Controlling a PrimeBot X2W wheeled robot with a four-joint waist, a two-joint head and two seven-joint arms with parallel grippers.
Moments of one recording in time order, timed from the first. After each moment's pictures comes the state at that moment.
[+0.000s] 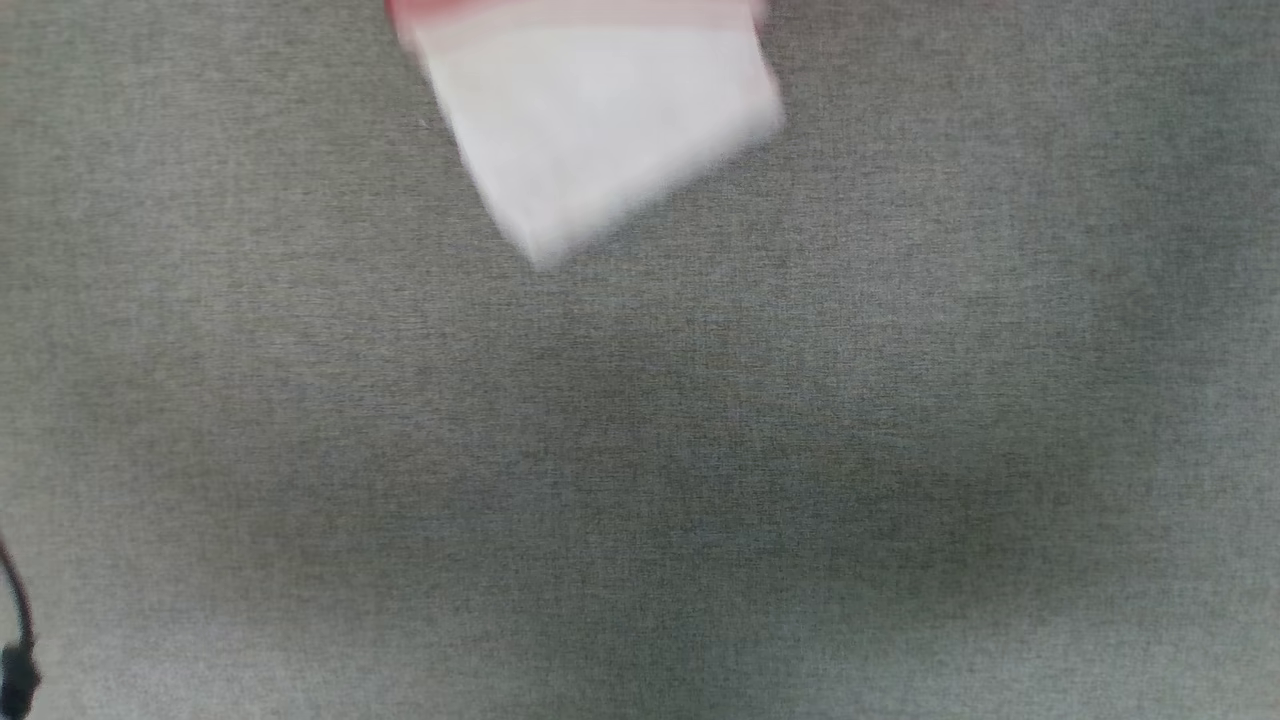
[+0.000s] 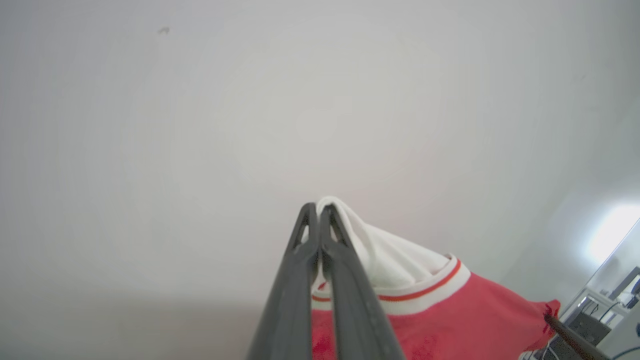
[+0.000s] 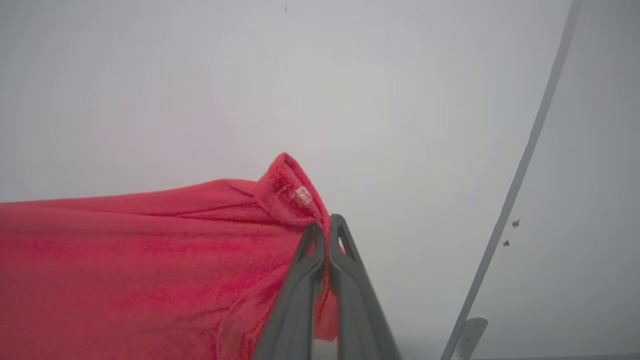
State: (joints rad) left arm -1.50 0.68 -0.59 0.57 -1.49 -0.13 -0.19; right arm -1.51 -0.28 -0.18 0.53 0.17 0.14 0.30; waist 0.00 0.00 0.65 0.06
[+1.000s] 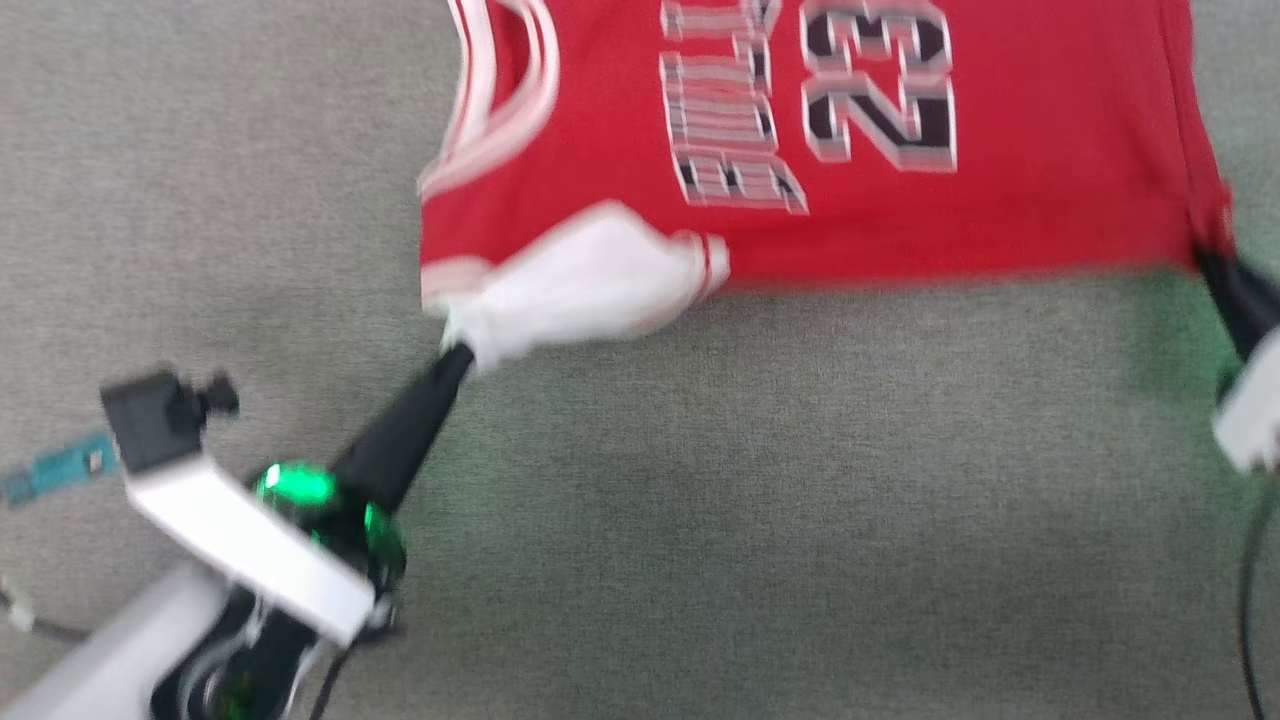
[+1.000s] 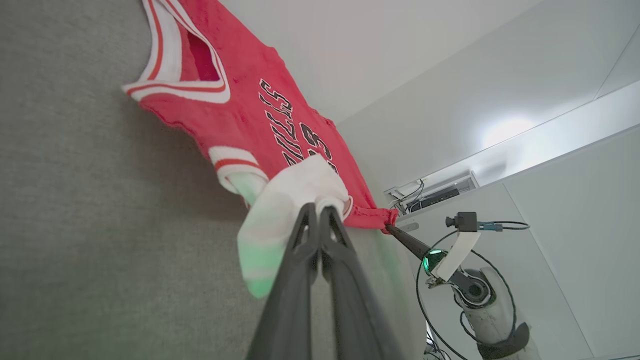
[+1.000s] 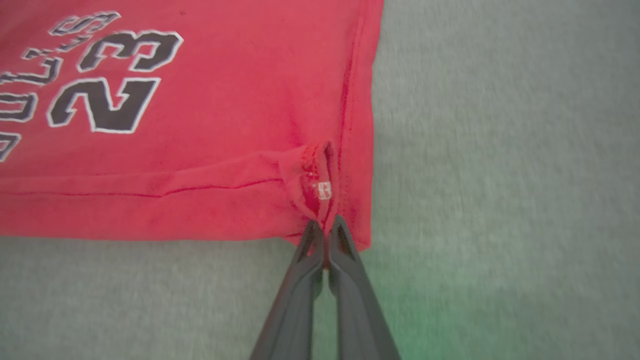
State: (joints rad) left arm -0.44 0.76 -0.75 -0.17 -1.55 -0.13 -0.25; right arm -0.41 -0.42 -0.08 0.11 0.51 0.13 0.46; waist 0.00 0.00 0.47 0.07
